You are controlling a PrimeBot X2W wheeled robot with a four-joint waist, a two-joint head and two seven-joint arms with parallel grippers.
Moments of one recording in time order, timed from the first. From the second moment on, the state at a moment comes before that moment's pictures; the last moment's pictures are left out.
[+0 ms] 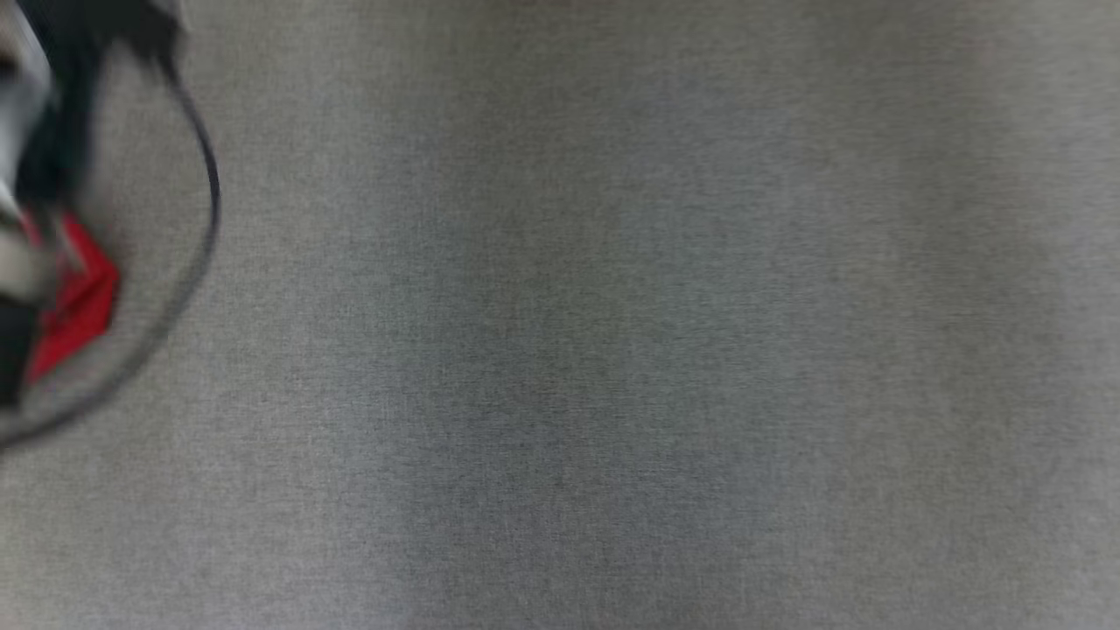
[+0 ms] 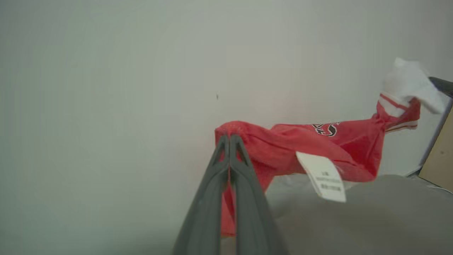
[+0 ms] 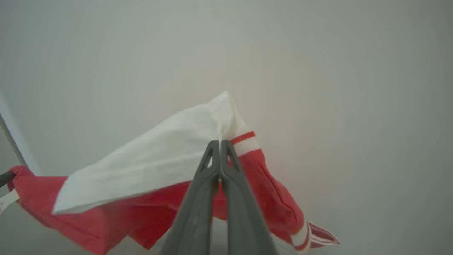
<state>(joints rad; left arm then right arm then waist) -1.24 0.43 -0.54 0.34 -0.66 -0.10 -0.07 -1.24 -0.39 0.24 0.26 0.74 0.09 0.09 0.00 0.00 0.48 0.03</state>
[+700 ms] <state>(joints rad) -0.57 0.49 -0.68 0.48 -0.66 -0.08 -0.21 -0.37 -0.44 0.26 0.35 0.75 0.09 -0.10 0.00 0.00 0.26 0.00</state>
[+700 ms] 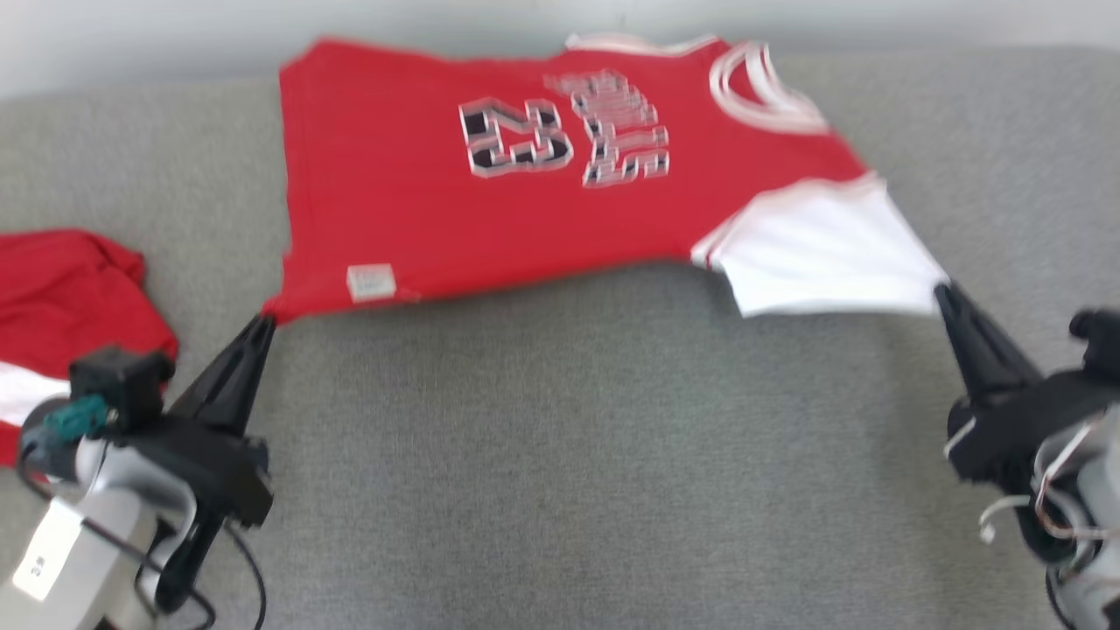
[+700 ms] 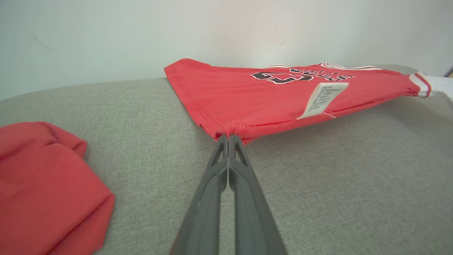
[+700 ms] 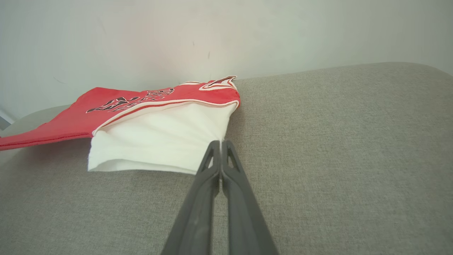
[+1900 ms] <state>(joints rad) -0.05 0.50 -0.77 0.35 -0.77 0.06 -0.11 0.20 -0.45 0.31 0.26 0.78 -0.04 -0.01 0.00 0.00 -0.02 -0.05</state>
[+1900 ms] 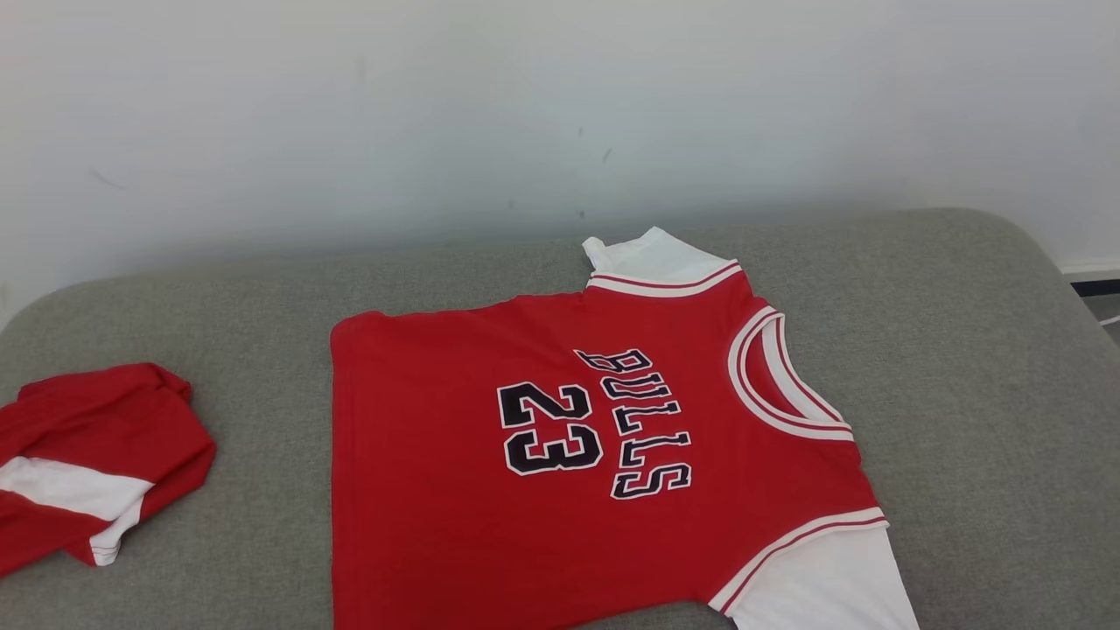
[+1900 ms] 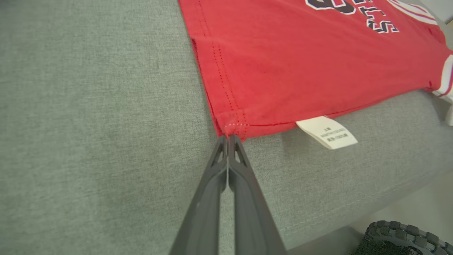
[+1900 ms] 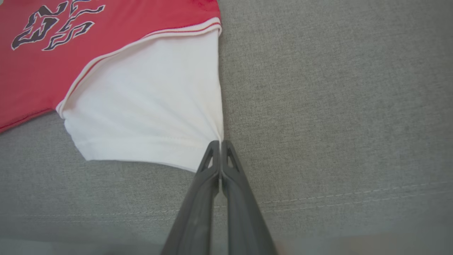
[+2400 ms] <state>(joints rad) -0.07 0.48 -0.79 0.38 -0.76 0.06 -0.05 0.14 -0.44 0.37 0.30 0.74 -0.06 0.06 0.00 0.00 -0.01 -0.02</state>
